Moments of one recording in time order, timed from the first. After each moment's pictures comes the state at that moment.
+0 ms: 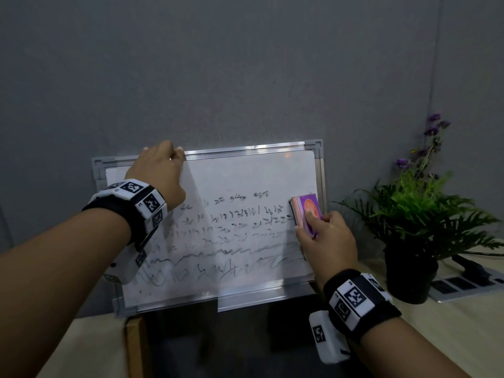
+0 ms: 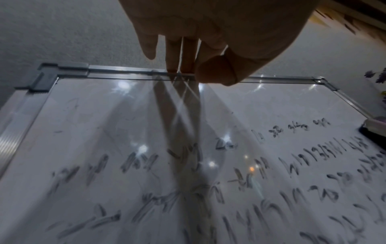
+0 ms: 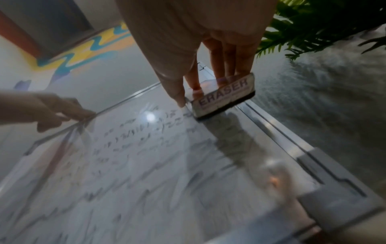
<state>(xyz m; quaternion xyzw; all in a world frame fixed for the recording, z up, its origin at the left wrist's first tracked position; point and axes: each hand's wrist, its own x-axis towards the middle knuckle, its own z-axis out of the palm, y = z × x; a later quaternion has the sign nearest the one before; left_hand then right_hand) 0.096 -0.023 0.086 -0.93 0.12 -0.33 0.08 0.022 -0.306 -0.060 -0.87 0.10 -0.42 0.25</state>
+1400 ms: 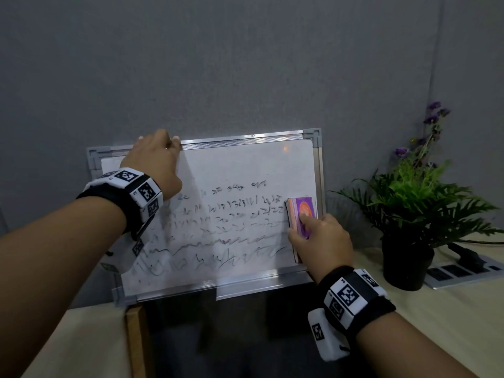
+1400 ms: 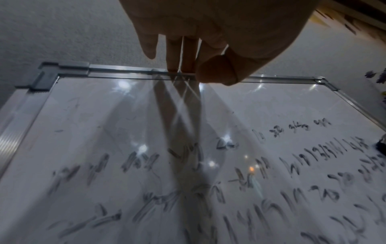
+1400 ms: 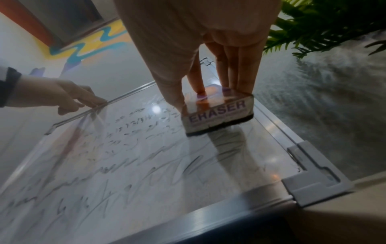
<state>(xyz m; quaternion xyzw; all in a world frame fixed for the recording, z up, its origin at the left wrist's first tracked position) 0.092 -0.023 0.088 -0.93 0.13 -0.33 0.07 0.007 -0.294 -0.062 -0.91 0.14 -0.34 0.20</state>
